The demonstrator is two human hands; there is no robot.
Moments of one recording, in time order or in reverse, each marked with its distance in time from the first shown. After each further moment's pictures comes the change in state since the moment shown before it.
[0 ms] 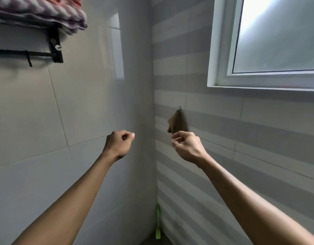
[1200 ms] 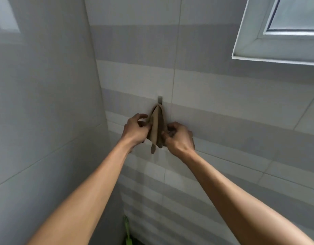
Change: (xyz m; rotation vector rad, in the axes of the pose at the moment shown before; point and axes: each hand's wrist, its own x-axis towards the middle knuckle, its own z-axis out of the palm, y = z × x) left_hand 0.329 -0.023 0.304 -0.385 -0.555 0.005; right_hand 0.306 0.145 0.088 -0.138 0.309 0.418
